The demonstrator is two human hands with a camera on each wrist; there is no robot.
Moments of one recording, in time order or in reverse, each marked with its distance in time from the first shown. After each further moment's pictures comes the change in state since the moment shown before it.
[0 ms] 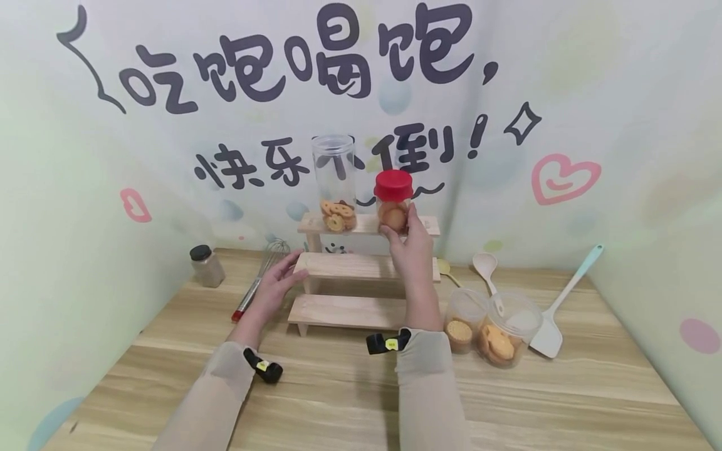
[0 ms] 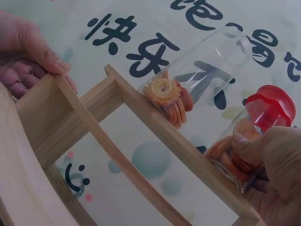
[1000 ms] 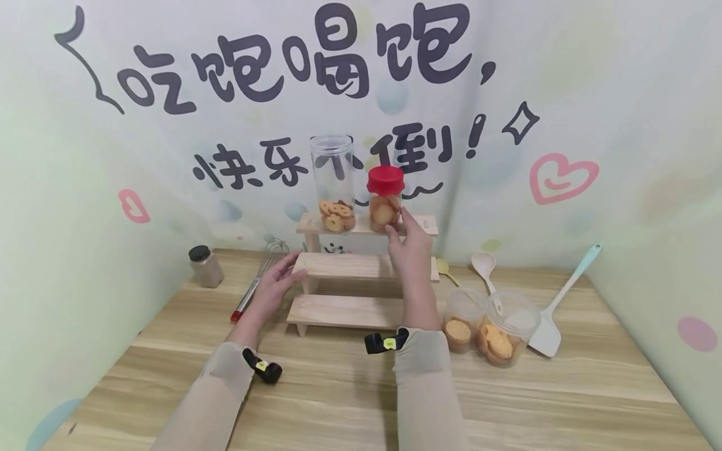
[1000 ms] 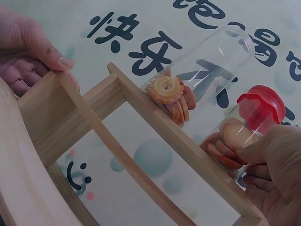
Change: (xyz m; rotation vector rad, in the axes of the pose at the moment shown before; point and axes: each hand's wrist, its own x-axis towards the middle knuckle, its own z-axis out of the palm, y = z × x) left_hand -0.014 0.031 0.003 0.023 -0.037 -0.031; right_hand 0.000 0.002 0.001 -0.038 0.003 0.029
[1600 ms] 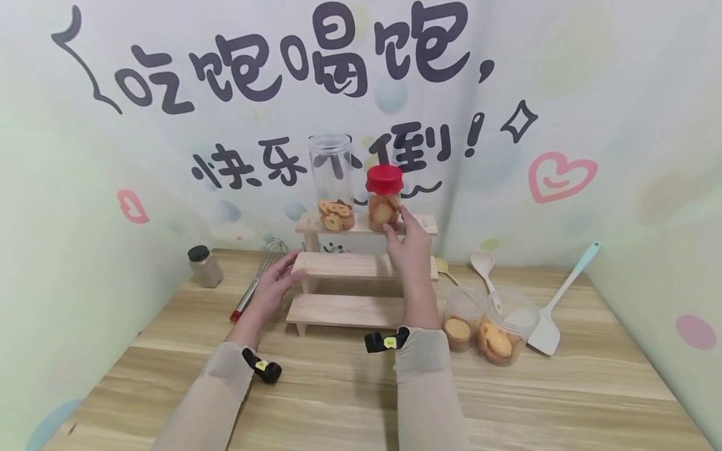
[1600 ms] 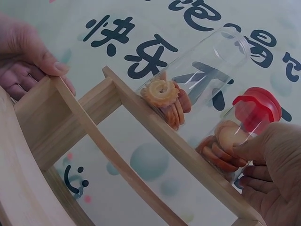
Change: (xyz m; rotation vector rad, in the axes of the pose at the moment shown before) left_hand -0.001 0.001 0.002 -0.007 0.007 -0.012; right_hand 0.000 0.000 -0.002 -0.019 -0.012 -0.004
